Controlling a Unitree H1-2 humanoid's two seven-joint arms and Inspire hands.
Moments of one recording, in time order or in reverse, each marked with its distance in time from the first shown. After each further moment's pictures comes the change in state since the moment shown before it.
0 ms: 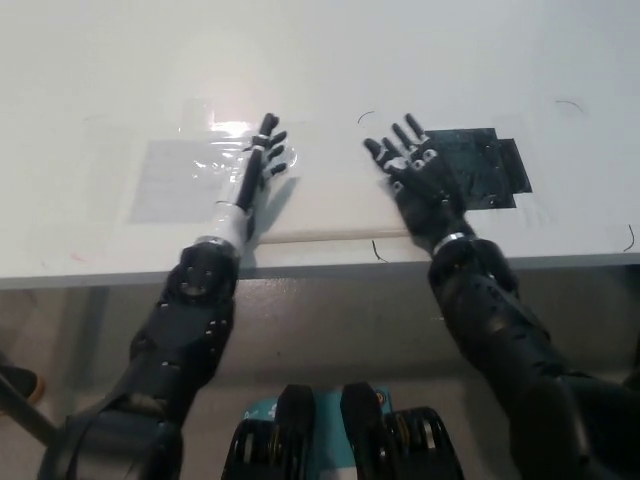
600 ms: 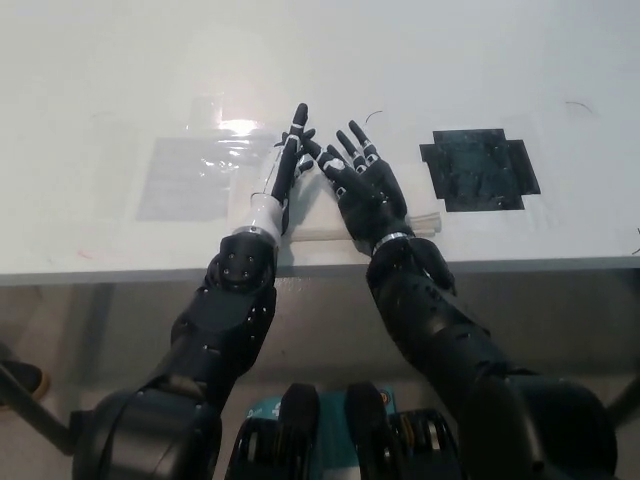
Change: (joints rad) left_arm -0.086 -0.099 0.009 0.095 -0.005 0.044 0.090; right_arm -0.055 0.123 0.014 0.027 -0.007 0.002 -0.111
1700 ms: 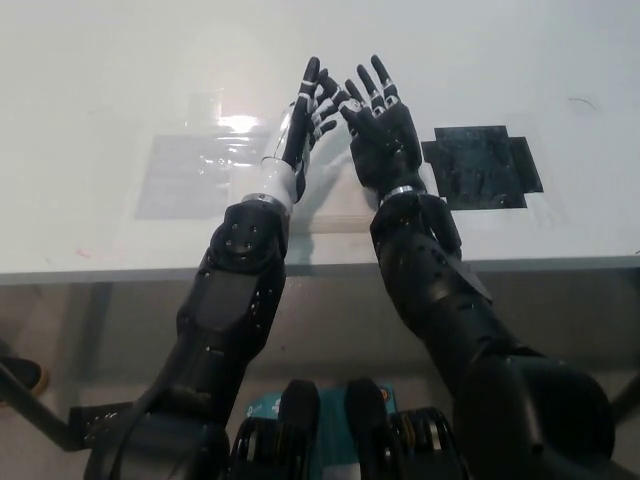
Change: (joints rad) left_arm 0.027 -0.028 0.031 -0.297 -0.011 0.171 -0.058; right_arm -0.064 0.013 -0.079 -0.082 0.011 -0.041 -0.020
